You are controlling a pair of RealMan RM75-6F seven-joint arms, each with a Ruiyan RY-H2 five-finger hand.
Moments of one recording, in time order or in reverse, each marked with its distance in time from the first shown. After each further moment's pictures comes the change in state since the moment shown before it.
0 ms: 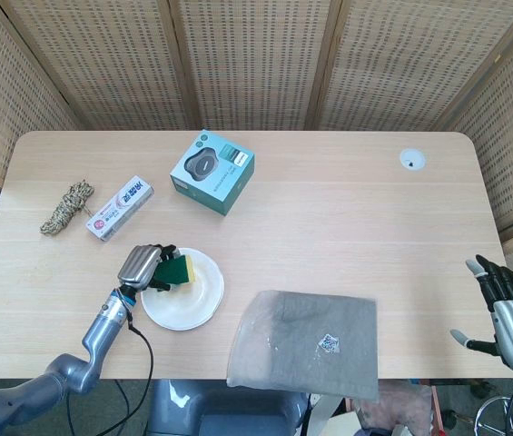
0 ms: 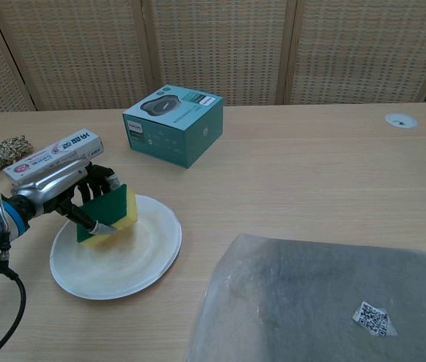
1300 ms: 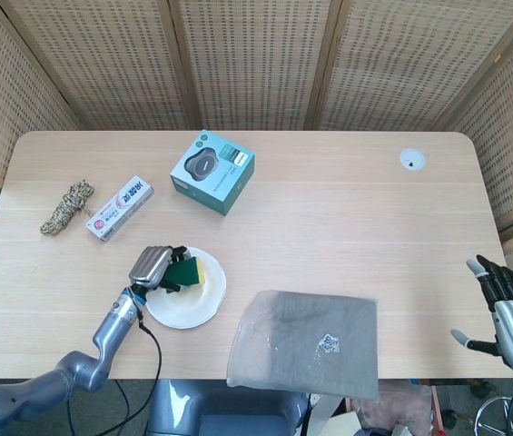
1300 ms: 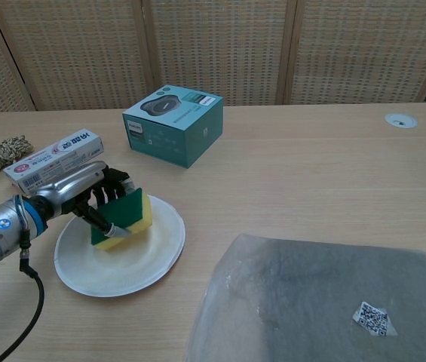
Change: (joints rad) left arm -0.032 -0.004 -0.026 -0.058 -0.039 -0.066 0.047; right arm -0.001 0.005 0.000 0.001 -0.002 0.001 0.012
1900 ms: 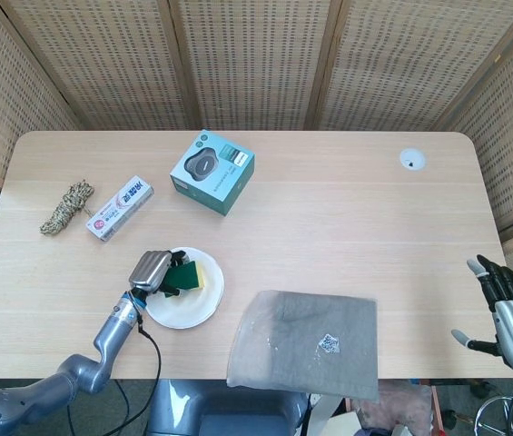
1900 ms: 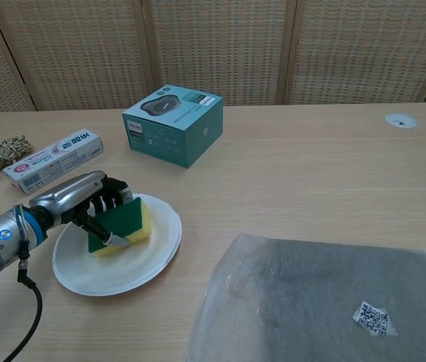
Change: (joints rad) left arm 0.007 -0.042 0.016 0.076 0.014 0.009 -0.040; right arm -0.001 0.001 0.000 0.000 -0.001 0.003 0.001
